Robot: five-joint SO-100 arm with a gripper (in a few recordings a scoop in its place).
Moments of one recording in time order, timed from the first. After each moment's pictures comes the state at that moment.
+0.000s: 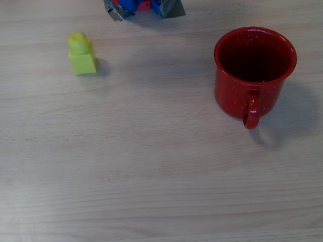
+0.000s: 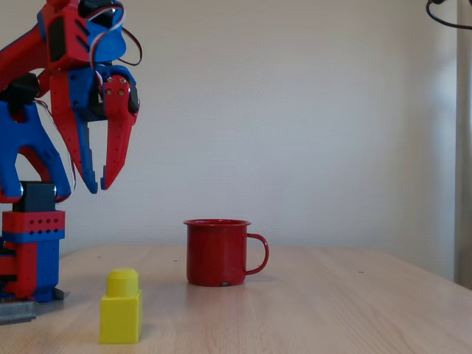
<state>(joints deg) 41.0 123.3 99.2 97.8 -39.3</state>
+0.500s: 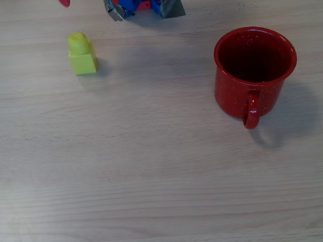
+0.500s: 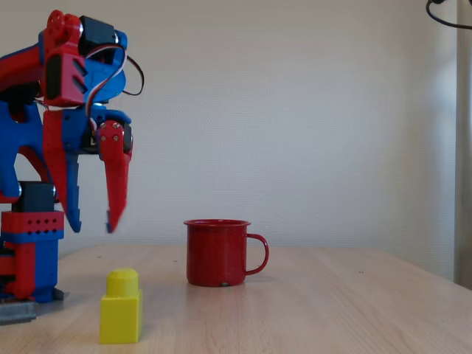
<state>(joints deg) 43.2 123.6 113.9 91.8 -40.9</state>
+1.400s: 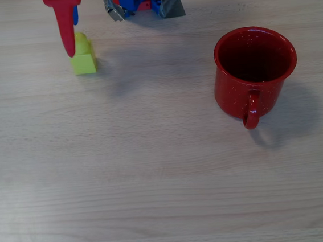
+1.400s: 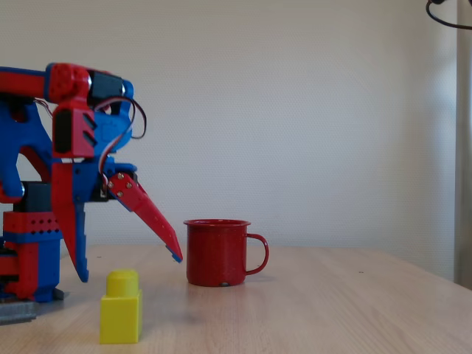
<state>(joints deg) 39.2 122.3 130.5 73.7 -41.5</state>
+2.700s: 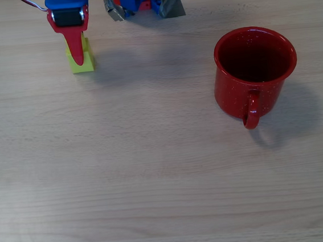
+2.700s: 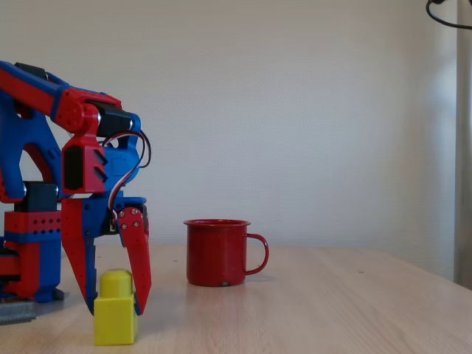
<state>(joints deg) 37.4 116.2 137.5 58.8 -37.6</state>
